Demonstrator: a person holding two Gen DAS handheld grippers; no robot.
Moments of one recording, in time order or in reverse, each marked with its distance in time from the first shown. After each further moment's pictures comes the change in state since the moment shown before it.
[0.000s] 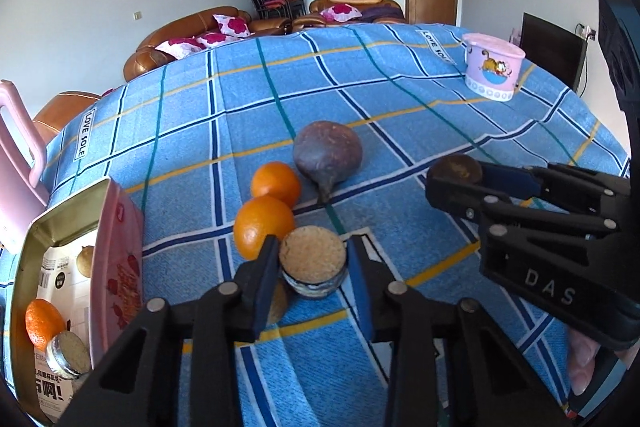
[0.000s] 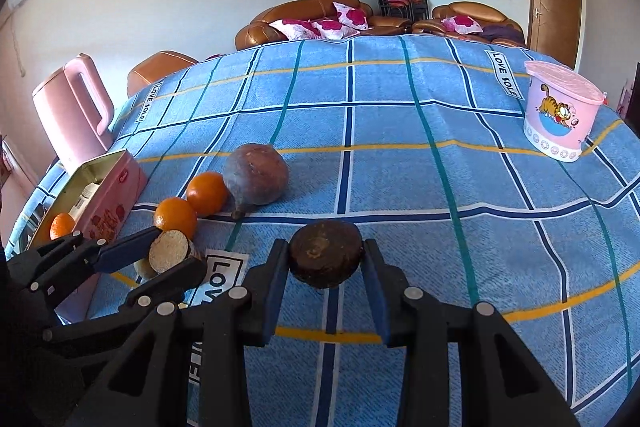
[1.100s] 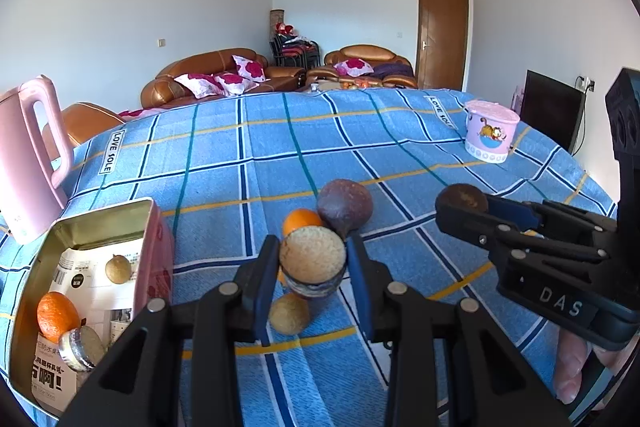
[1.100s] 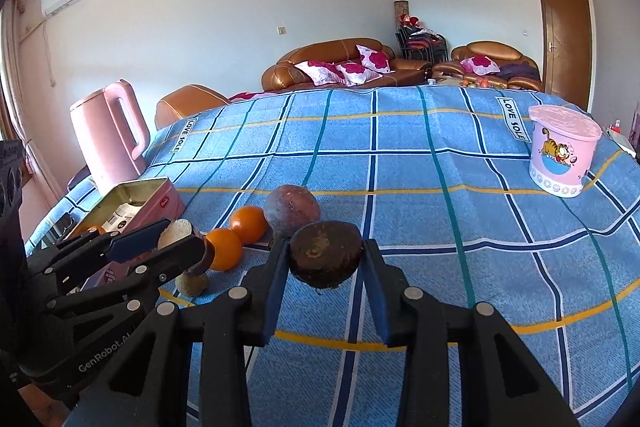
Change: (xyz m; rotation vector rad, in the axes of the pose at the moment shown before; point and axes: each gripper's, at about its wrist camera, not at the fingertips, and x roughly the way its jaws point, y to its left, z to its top) left arm -0.039 0.019 -0.006 -0.090 -0.213 0.009; right arm -0.034 0.007 -0.004 -0.039 -0.175 0.082
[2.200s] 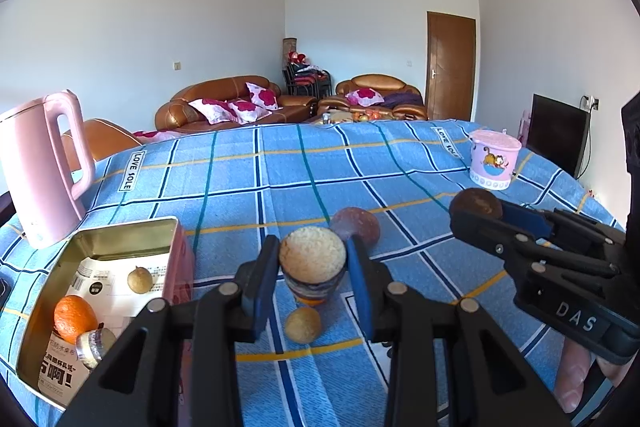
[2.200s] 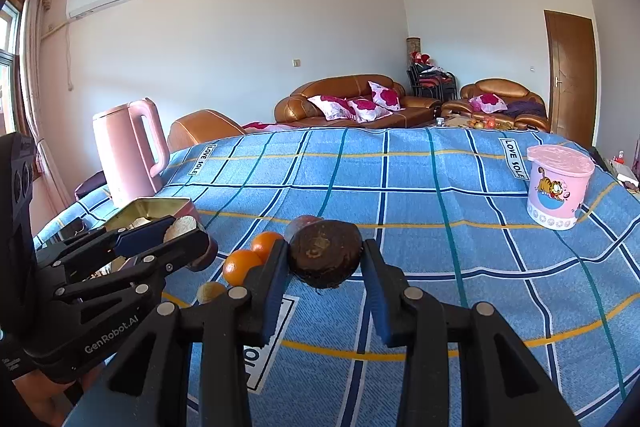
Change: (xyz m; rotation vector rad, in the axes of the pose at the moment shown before) left arm -0.022 0.004 -0.002 -0.019 -0.115 0.036; right arm -0.027 0.009 -0.003 -0.061 -0.137 0.022
